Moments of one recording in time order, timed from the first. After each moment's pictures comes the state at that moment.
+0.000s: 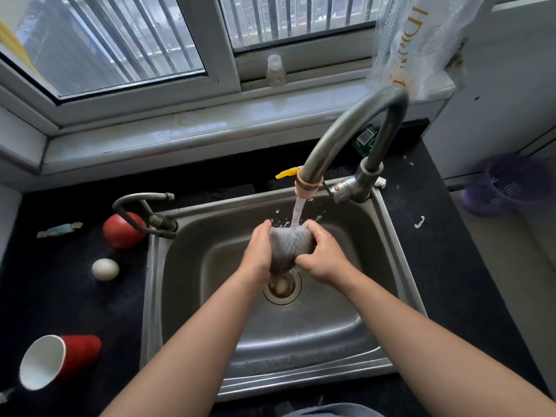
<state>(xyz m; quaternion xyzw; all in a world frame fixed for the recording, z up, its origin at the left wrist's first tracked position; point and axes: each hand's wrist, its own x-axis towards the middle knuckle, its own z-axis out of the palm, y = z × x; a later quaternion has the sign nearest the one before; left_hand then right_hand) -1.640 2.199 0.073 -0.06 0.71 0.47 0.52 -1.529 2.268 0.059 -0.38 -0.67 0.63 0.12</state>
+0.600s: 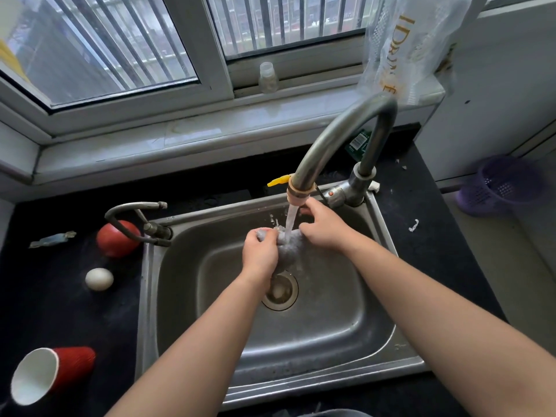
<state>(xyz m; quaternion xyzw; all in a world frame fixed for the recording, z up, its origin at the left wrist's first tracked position) -1.631 2.215 0.076 -0.01 0.77 0.49 0.40 -1.550 2.329 0.064 -0.36 -0.75 0.56 0.04</state>
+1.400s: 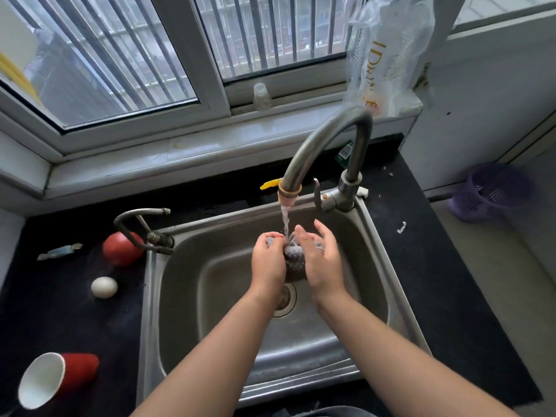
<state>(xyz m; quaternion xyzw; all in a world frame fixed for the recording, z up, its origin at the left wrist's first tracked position) -1.597 2.208 0.107 0.04 0.73 0.55 0.40 -1.525 2.240 0.089 -0.50 -0.40 0.71 0.30</state>
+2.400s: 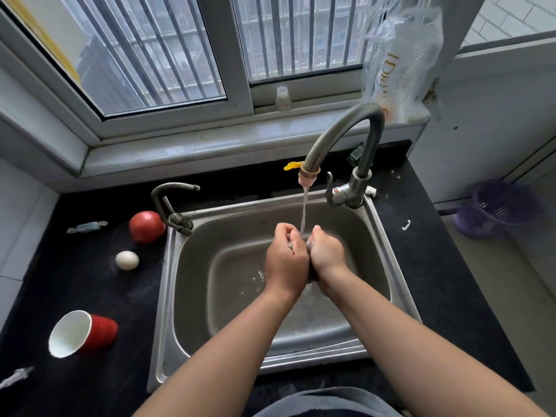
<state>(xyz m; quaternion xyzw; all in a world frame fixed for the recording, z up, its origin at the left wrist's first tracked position) -1.570 2.167 0.117 0.27 0.79 0.51 0.21 -1.527 2.222 0.109 -0.57 -0.44 0.66 0.21</state>
